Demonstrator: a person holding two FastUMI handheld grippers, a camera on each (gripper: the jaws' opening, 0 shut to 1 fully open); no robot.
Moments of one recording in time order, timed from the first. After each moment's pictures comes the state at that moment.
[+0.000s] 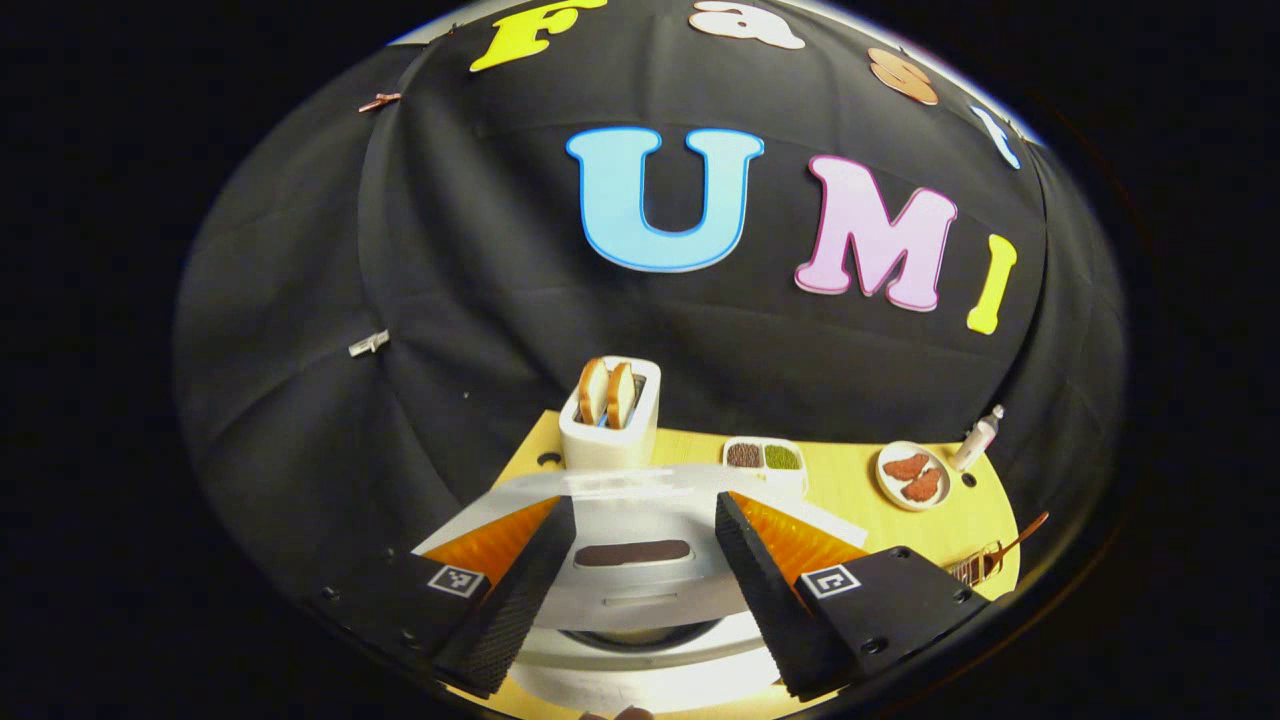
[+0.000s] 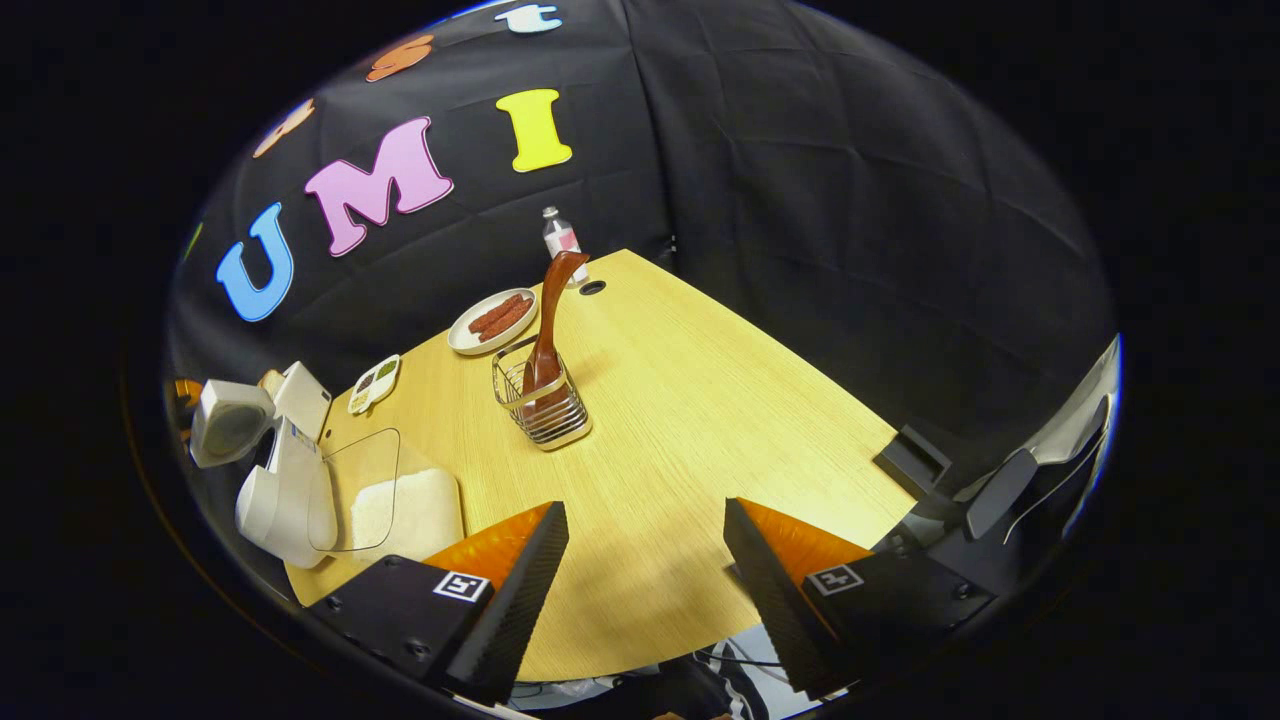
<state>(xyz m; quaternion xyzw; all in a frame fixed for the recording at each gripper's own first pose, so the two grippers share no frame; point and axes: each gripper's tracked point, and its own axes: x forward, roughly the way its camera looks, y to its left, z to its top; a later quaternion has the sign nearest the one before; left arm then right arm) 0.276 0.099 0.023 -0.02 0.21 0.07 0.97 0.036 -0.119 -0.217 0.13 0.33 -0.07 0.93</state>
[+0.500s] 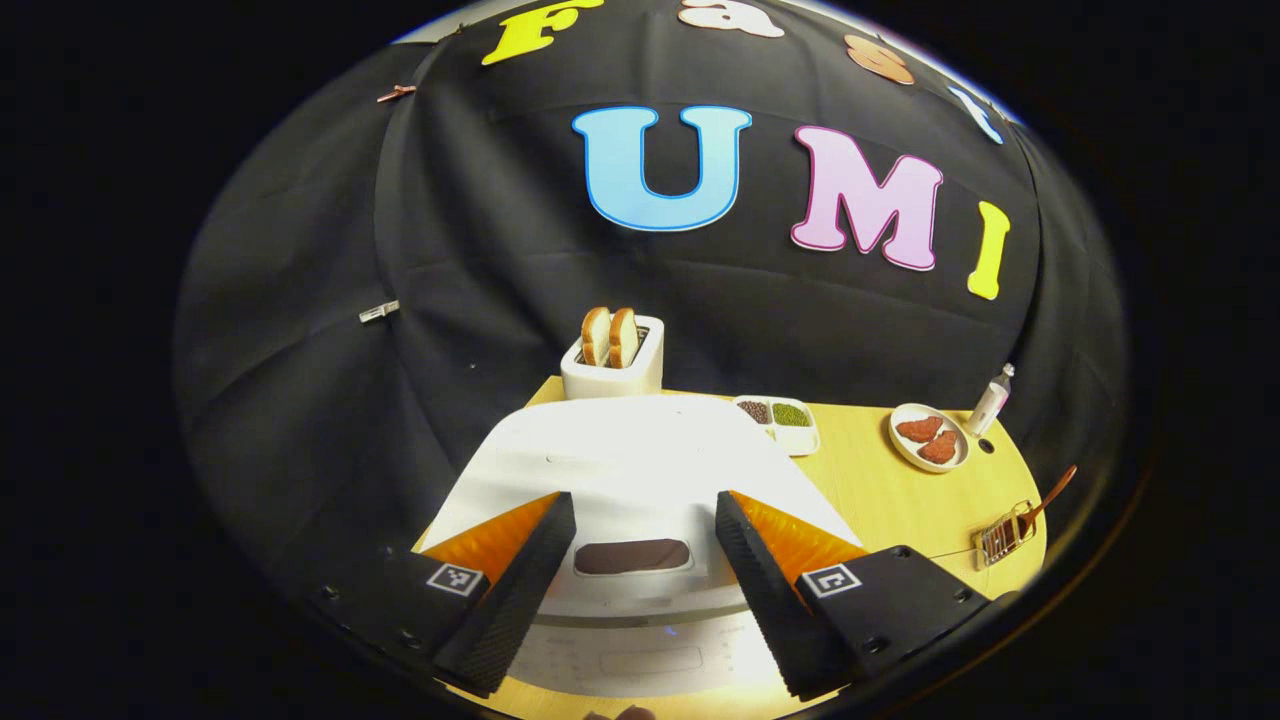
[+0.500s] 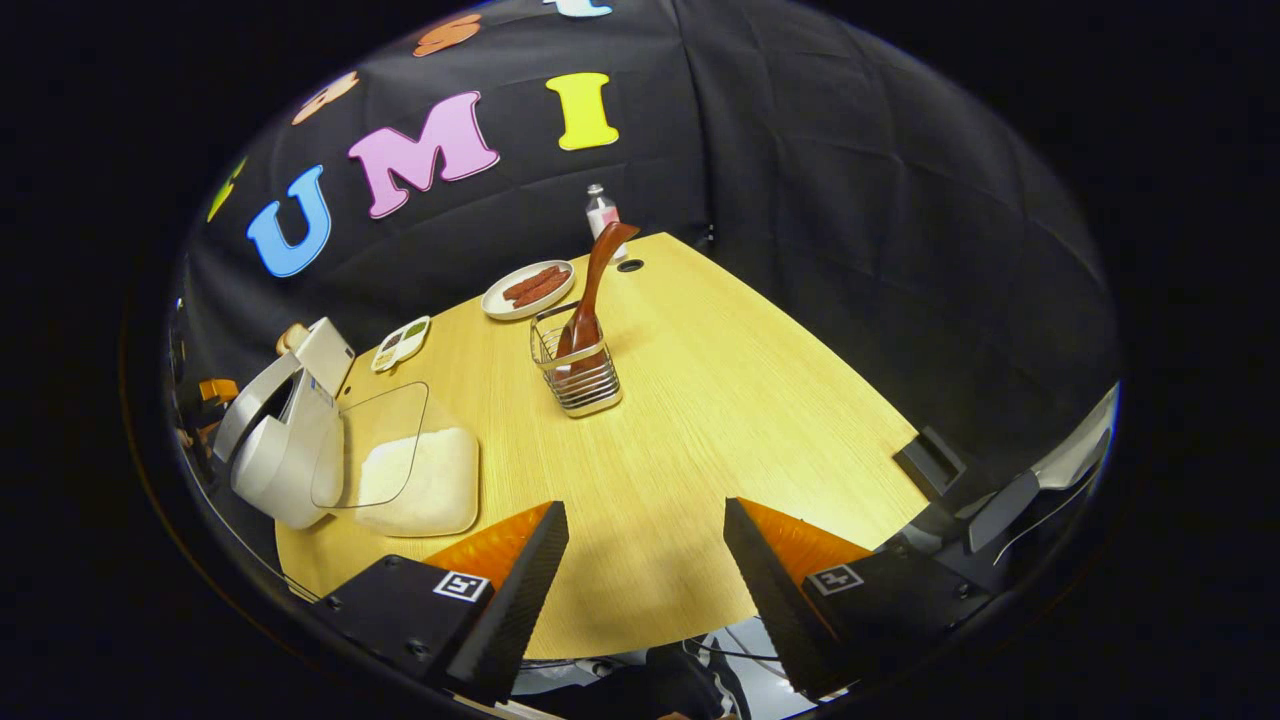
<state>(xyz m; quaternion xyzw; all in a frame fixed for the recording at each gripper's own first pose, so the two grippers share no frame) 0.257 0.090 -0.052 -0.01 0.20 0.09 0.98 0.019 -0.094 -0.222 0.09 0.34 -0.02 0.93</state>
